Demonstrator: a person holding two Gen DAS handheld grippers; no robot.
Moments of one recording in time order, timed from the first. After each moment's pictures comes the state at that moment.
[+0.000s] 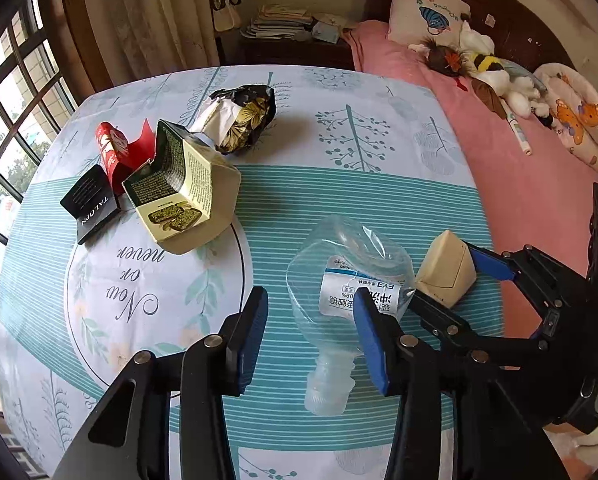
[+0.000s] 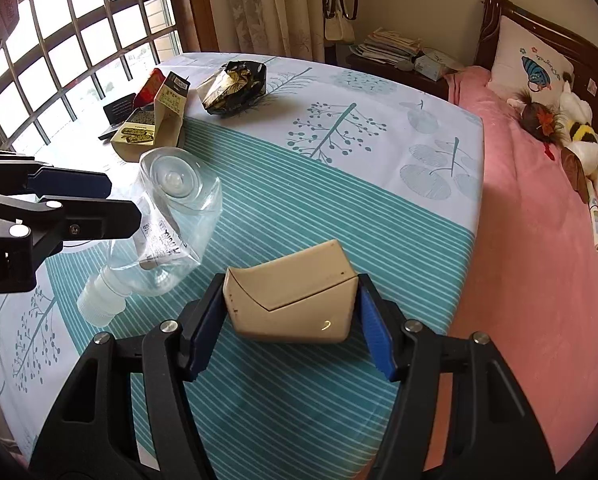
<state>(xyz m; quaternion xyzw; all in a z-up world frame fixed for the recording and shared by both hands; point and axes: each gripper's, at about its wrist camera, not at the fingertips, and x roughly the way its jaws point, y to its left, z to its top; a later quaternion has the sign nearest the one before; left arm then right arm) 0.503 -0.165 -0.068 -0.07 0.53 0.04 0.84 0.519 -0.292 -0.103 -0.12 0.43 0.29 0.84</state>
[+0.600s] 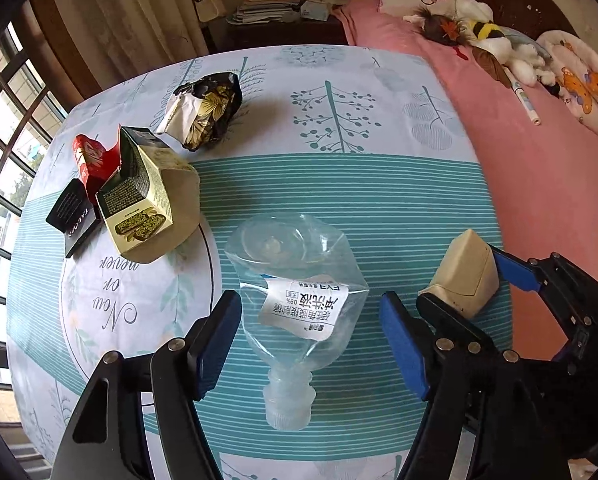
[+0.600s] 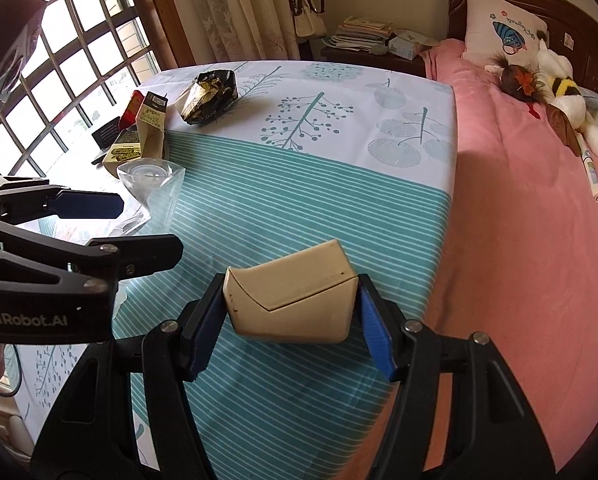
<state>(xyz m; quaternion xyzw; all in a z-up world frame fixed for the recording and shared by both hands) 0.528 -0.195 -0.085 -0.02 0.57 0.05 0.82 0.508 -0.323 -0.099 -0.06 0.45 0.26 0.85</state>
